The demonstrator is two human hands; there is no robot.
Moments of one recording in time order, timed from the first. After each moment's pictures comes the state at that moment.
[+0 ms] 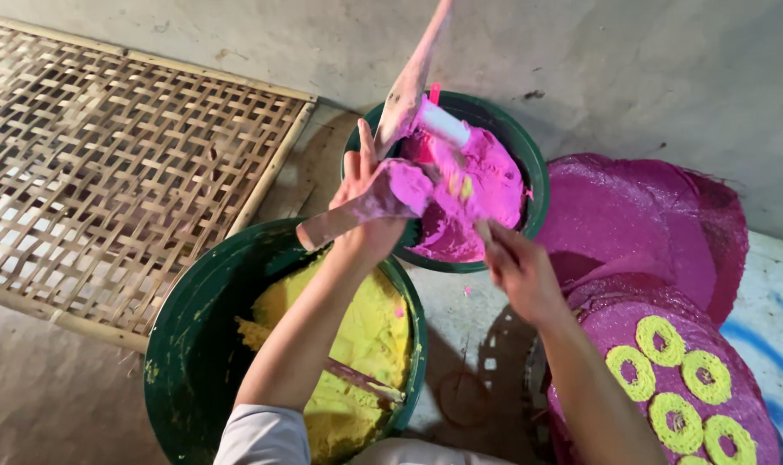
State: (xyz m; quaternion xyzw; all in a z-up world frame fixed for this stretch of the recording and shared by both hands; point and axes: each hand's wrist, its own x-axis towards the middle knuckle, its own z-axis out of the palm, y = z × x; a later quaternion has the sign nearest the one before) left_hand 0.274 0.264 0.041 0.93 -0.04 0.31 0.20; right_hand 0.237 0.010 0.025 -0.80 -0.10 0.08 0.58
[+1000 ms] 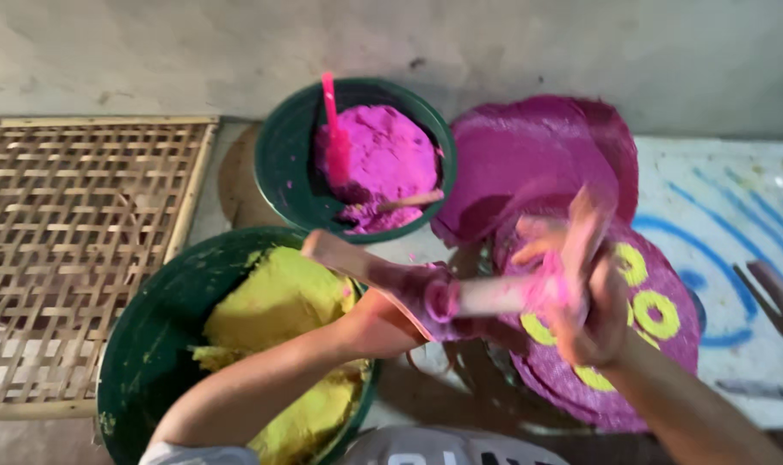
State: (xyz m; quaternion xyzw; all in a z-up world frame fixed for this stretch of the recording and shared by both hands) left_hand 0.133 0.168 0.065 0.39 -0.37 -0.31 0.78; right_hand 0.084 -0.106 0.111 -0.80 -0.30 -0.19 0.49
